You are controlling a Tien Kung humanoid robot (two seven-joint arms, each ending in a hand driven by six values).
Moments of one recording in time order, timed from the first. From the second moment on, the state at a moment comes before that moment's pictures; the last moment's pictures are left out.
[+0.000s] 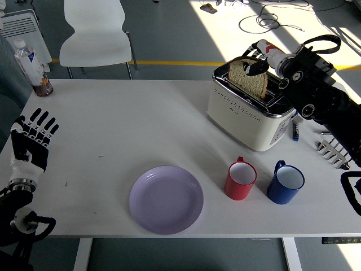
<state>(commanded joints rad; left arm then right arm) -0.14 0.04 -1.64 -1.11 0.77 -0.05 -0.23 1.28 0.00 0.59 0.29 -1.36 -0.03 -0.10</state>
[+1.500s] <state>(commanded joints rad) -0.09 0.04 -1.66 -1.10 0.77 -0.05 -0.22 1.18 -0.24 0.30 1.26 -1.00 0.11 -0.26</state>
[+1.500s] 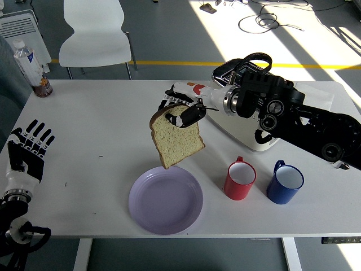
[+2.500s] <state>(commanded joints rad) -0.10 0.03 -1.66 -1.10 0.78 -0.05 -0.23 1.05 -0.17 0.16 1.19 -0.93 0.03 -0.10</state>
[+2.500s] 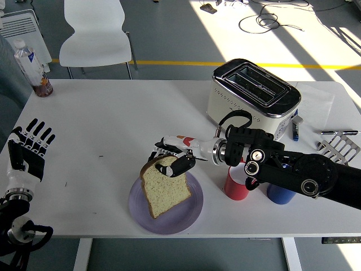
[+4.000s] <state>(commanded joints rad) -0.09 0.01 -1.66 -1.10 0.78 -0.05 -0.24 1.00 -0.18 0.29 1.15 -1.03 -0.09 -0.02</state>
